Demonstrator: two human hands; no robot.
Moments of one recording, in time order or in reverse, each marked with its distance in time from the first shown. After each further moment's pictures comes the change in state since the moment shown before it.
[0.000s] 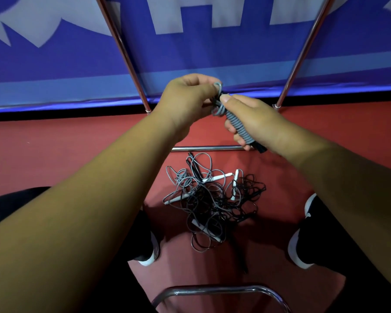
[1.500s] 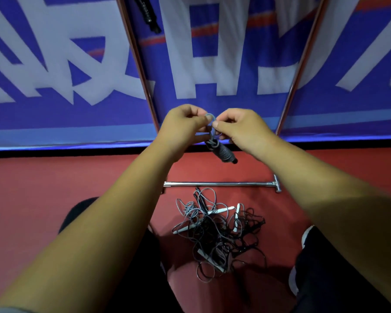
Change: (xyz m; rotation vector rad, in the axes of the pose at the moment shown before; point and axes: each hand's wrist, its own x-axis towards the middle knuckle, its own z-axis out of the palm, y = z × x) left_hand -0.062 0.078 -0.026 0.088 0.018 0.181; right_hand -0.037 -0.105 0.011 -0.271 0.272 -0.254
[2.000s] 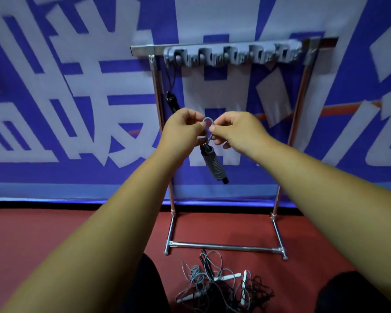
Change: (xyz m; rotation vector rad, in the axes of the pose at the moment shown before) left_hand -0.016 0.172 -0.033 0.042 0.139 0.364; right_hand 0.008 -0.192 -0.061 0.020 0.076 -0.210
